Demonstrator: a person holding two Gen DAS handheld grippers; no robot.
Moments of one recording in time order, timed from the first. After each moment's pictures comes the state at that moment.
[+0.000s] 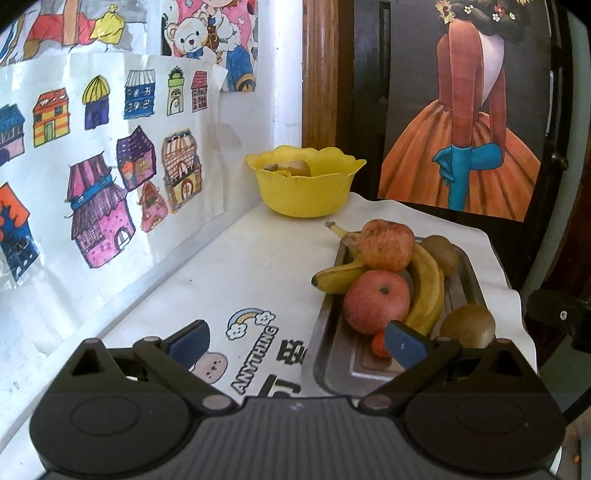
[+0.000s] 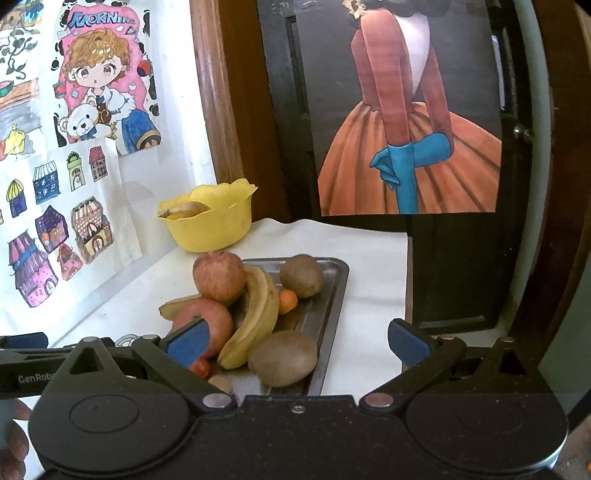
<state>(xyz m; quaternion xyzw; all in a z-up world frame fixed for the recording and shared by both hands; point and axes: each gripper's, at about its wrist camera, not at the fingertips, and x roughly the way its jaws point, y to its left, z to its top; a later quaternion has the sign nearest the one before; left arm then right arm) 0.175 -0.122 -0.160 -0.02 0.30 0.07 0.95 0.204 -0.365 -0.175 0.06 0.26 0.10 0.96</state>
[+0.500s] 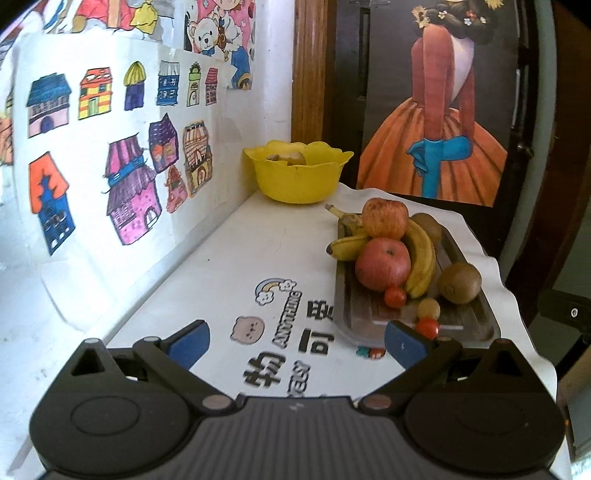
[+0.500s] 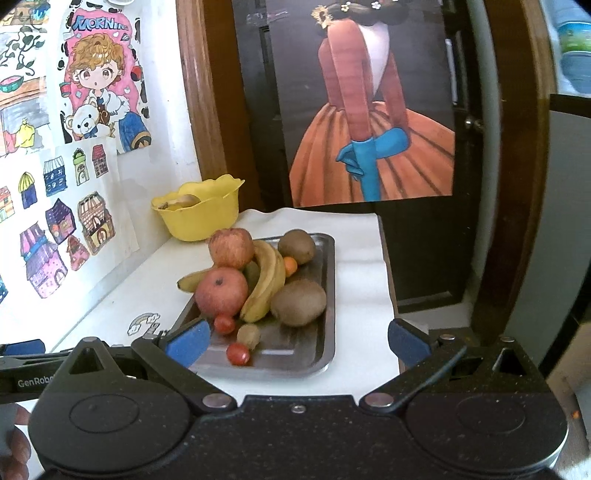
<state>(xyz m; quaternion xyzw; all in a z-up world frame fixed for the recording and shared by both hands) 0.113 -0.072 -0.162 -0.01 0.30 0.01 0.95 0.107 -0.321 -0.169 0.07 0.26 0.02 0.96</state>
